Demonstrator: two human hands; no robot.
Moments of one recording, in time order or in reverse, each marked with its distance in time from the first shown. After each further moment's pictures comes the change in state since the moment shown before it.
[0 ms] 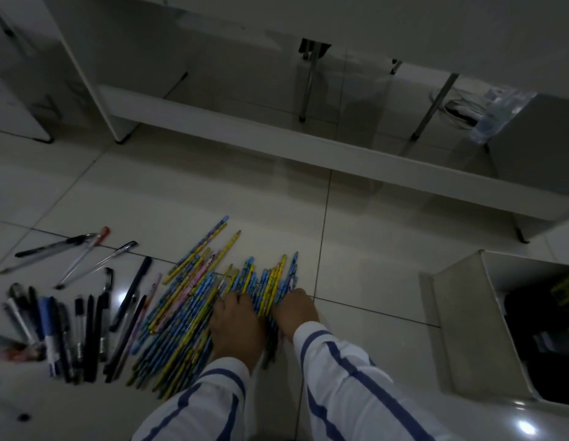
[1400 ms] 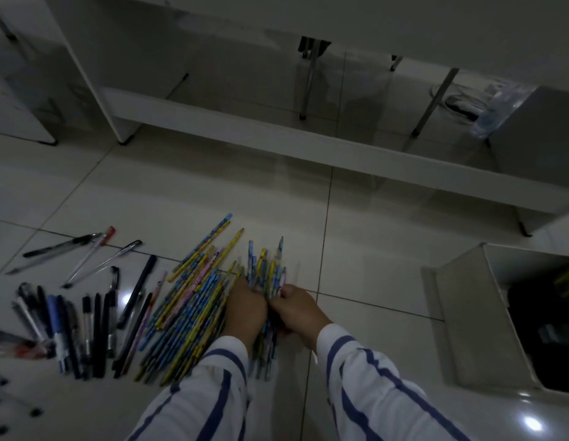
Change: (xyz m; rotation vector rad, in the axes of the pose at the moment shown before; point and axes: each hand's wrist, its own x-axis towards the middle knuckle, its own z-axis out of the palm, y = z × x) left_hand 0.016 0.015 -0.021 -0.844 -0.073 -0.202; right_hand -0.036 -0.002 -0.022 0.257 -0.269 -0.217
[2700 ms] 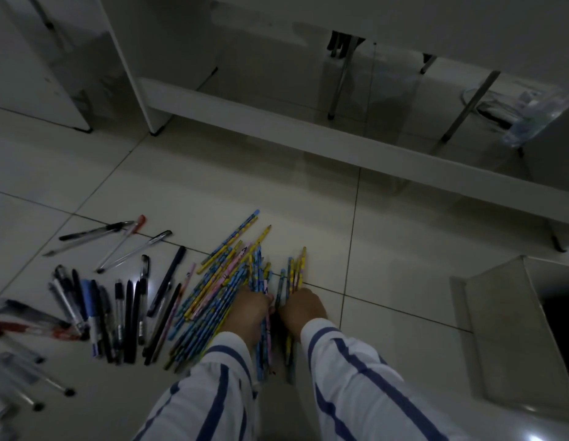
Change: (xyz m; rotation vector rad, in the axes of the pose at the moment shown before) left_hand 0.020 -0.021 -0.033 -0.373 -0.093 -0.340; right_hand 0.039 -0.001 0.048 -0.422 0.163 0.191
